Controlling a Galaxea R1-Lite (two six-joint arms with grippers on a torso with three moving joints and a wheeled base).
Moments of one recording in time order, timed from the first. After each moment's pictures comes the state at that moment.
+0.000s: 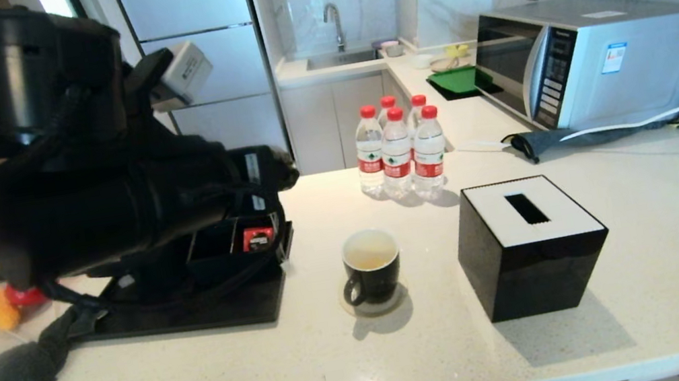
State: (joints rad) left arm -0.66 1.52 -1.21 0.02 0.12 -0.25; right arm 0.01 0.00 -0.02 0.05 0.03 -0.05
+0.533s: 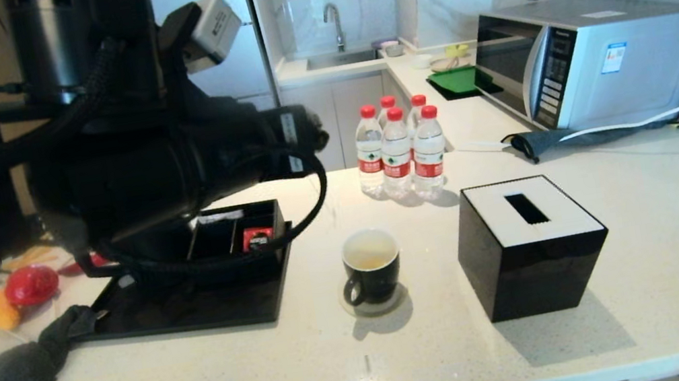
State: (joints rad) left arm -0.73 1.59 -1.30 -0.05 0.16 -0.24; right arm 0.01 0.00 0.00 0.00 0.06 -0.15
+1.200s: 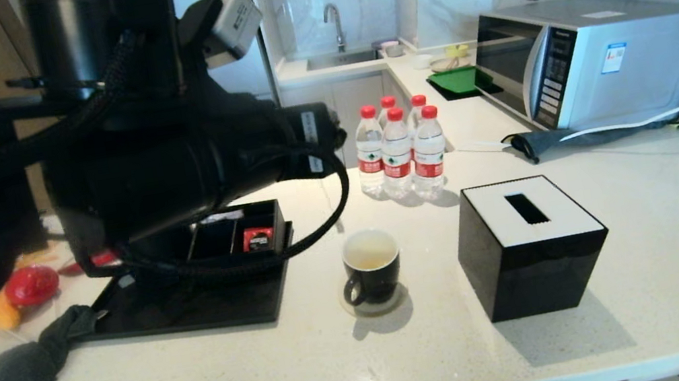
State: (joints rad) left arm -0.77 1.61 -1.33 -0.05 0.16 -0.23; right arm 0.01 0.27 -0.21 -0.04 0.33 -0.15
